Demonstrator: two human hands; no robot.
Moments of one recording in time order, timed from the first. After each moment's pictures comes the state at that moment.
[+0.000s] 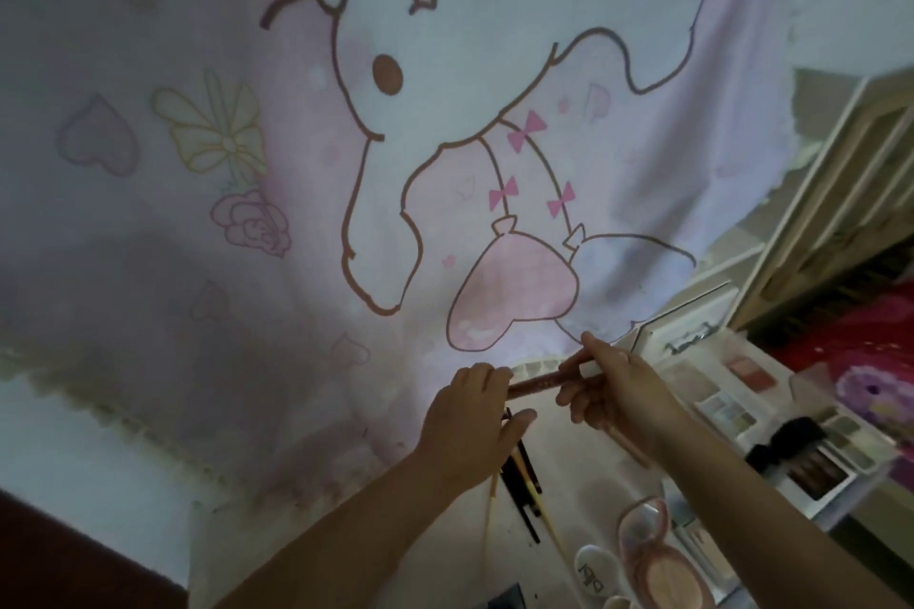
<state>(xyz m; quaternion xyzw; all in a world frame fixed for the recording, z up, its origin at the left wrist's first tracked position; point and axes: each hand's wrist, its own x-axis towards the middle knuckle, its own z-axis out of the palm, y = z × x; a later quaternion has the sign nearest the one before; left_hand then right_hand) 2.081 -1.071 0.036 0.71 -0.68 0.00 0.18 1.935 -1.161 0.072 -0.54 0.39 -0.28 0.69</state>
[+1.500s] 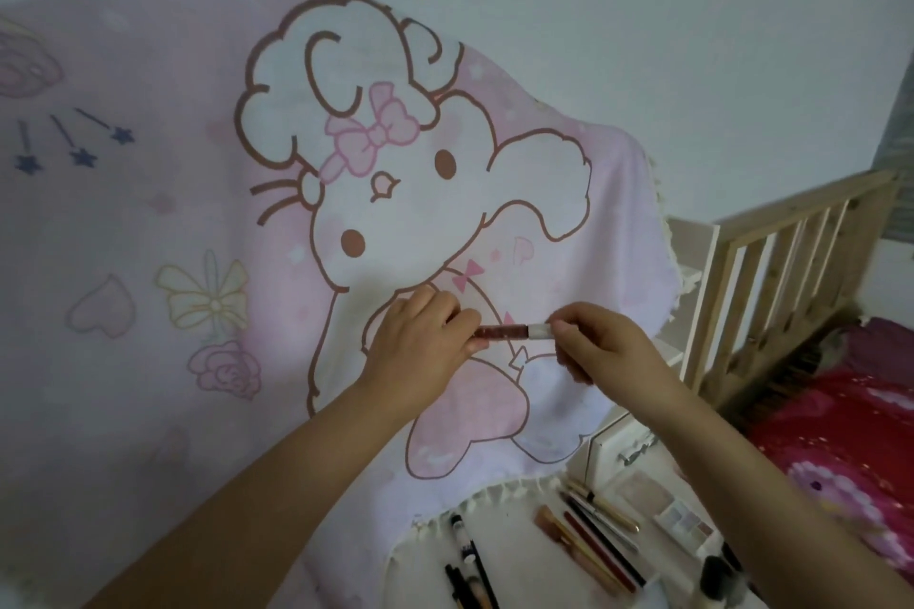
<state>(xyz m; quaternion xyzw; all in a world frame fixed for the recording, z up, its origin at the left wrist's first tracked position) 2.097 -1.112 0.235 0.52 -0.71 0.41 0.25 1.913 -1.177 0.227 -0.79 0.29 -0.42 0.35</state>
